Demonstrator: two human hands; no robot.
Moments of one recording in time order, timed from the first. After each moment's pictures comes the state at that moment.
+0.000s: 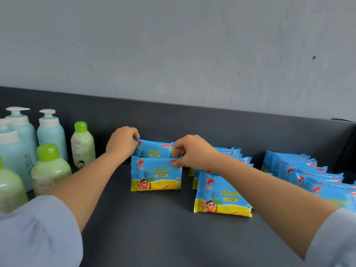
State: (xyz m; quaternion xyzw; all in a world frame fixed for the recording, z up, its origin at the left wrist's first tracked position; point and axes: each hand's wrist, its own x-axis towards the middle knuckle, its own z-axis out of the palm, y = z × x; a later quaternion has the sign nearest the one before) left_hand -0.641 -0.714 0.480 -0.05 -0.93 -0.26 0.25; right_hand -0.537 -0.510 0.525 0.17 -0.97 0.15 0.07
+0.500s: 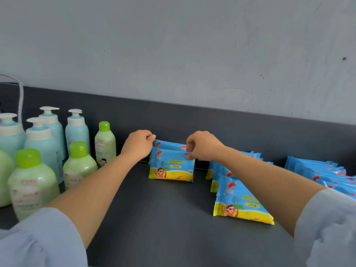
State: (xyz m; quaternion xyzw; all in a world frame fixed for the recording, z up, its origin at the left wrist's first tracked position) left_hand -0.626 -0.726 0.482 -0.05 -0.93 -0.31 0.22; right_hand -0.580 -0.528 0.526 0.14 -0.98 0.10 0.07
